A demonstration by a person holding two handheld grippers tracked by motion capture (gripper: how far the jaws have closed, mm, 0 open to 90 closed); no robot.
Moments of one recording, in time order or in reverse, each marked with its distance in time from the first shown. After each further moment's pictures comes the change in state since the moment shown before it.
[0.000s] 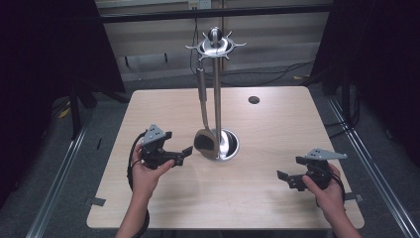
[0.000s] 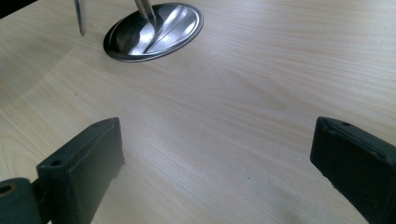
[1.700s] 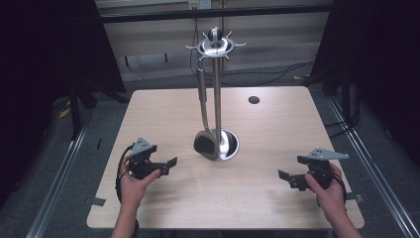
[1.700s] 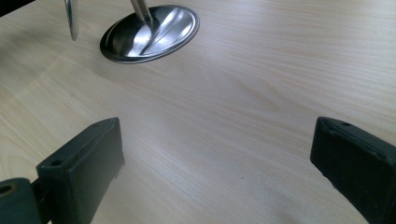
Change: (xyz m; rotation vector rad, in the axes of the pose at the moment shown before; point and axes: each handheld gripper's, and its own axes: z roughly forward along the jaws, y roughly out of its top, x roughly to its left) left arm 0.035 -0.053 -0.014 0.079 0.092 -0.076; right arm -0.002 0.000 -0.002 -0.008 -0.013 -0.007
